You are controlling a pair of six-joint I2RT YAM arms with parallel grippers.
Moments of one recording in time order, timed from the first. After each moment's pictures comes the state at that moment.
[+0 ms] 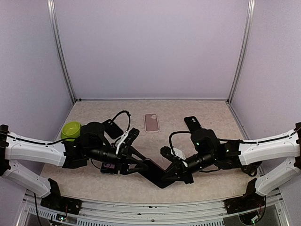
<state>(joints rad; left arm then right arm) -0.99 1.30 0.60 0.43 0.66 -0.24 1.06 1.32 0.66 0.08 -0.56 -0.03</state>
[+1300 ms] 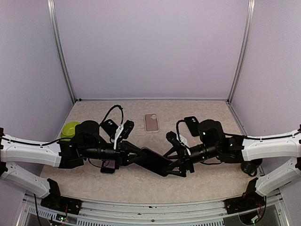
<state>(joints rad) -1.00 1.25 0.60 0.41 0.47 -0.27 0.97 1.30 0.67 0.12 -0.58 0.00</state>
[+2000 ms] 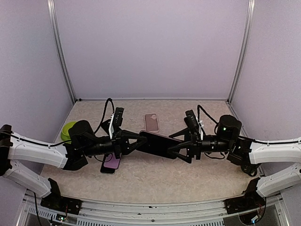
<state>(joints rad) -0.96 1.31 0.54 0.90 0.45 -0.51 0.87 1.17 0.55 0.54 -0.59 0.35</state>
